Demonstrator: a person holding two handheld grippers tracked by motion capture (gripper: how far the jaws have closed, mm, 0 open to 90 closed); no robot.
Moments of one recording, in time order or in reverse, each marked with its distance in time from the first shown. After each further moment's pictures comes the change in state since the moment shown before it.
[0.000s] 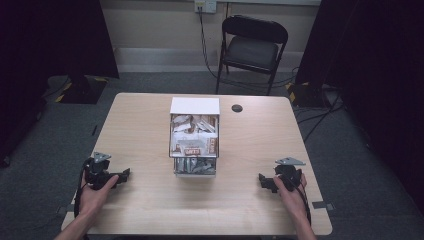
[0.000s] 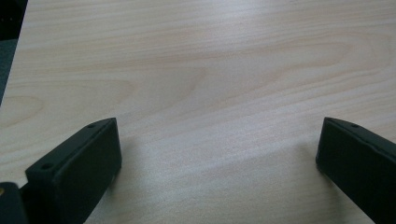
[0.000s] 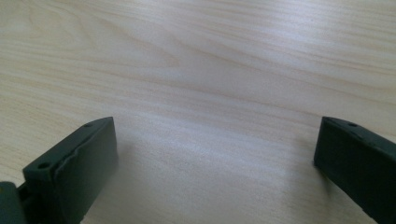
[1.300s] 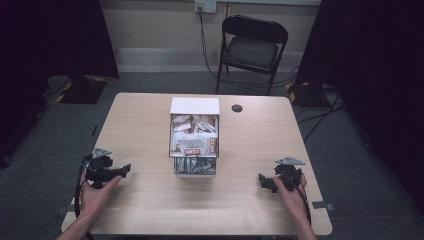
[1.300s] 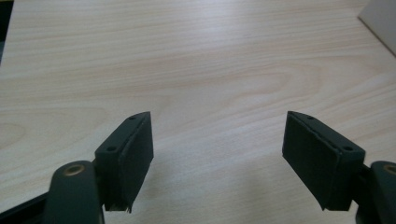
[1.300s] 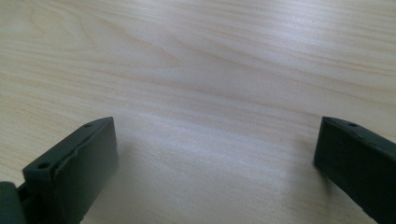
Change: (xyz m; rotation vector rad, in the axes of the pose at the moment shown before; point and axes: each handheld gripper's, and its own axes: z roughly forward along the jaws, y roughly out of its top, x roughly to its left) left arm -0.010 0.020 -0.020 -0.014 -0.100 -0.011; right arm 0.000 0.000 0.000 0.000 0.004 -0.004
